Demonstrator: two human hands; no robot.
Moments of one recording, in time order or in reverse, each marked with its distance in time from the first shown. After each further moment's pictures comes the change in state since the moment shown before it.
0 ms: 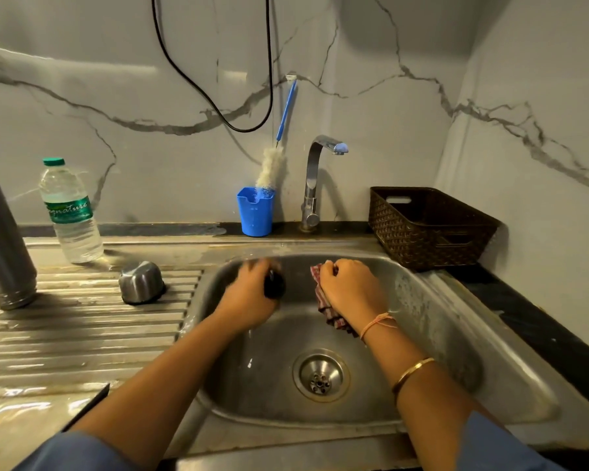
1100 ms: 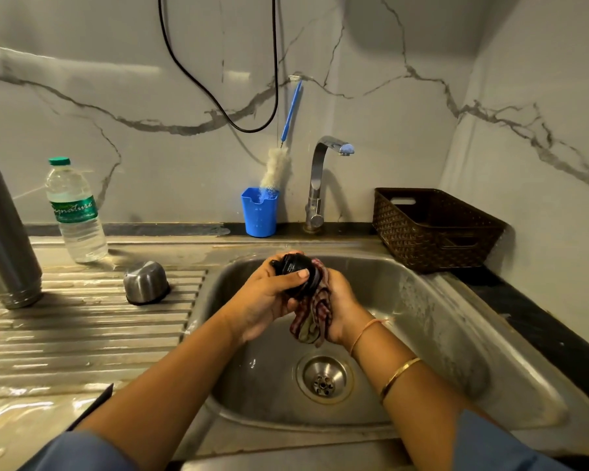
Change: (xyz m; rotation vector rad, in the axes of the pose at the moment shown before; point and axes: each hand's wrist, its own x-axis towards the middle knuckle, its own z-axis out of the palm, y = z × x) left_hand -0.010 0.028 -0.011 -1.179 -0.341 -0.176; right_hand -0.010 -0.024 0.015 1.445 -0.579 0.573
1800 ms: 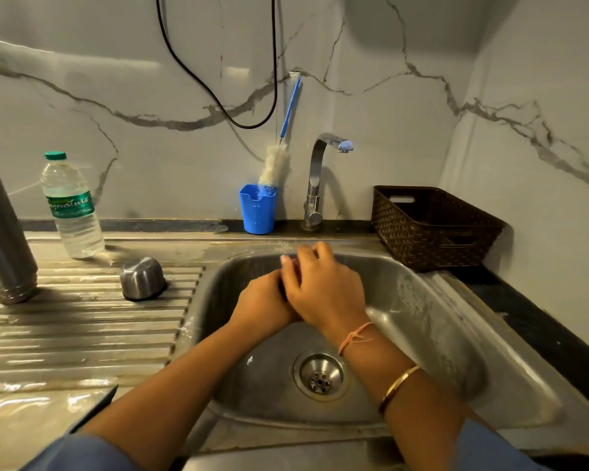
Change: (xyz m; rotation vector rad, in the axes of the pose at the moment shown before) left_hand -0.001 -0.013 0.004 1.222 0.289 0.217; right_hand -0.027 0.002 0.014 -1.686 0.447 -1.014
